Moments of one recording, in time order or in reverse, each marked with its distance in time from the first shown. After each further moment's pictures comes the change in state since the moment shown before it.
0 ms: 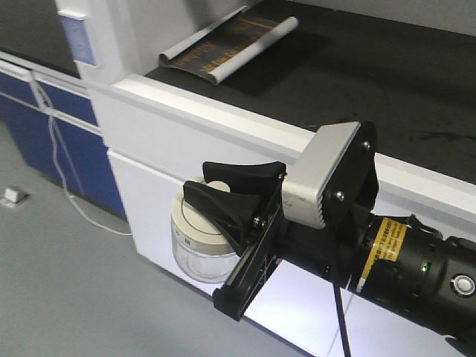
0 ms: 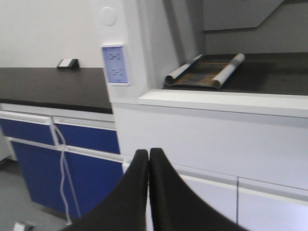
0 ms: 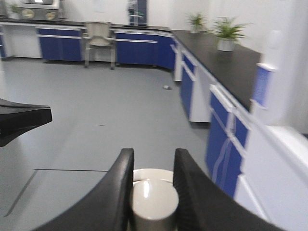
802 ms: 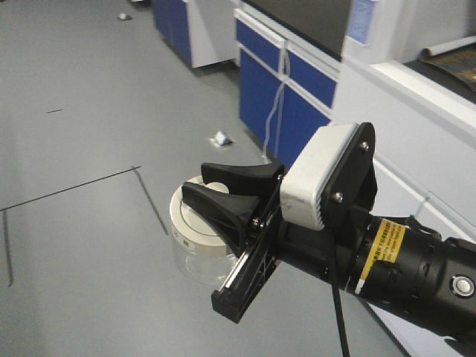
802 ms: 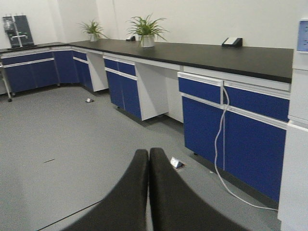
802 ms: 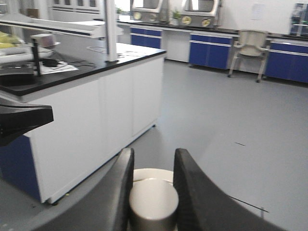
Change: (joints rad) left arm 0.000 0.000 0.000 0.000 0.000 0.000; right arm 0.000 0.000 0.000 0.000 0.000 0.000
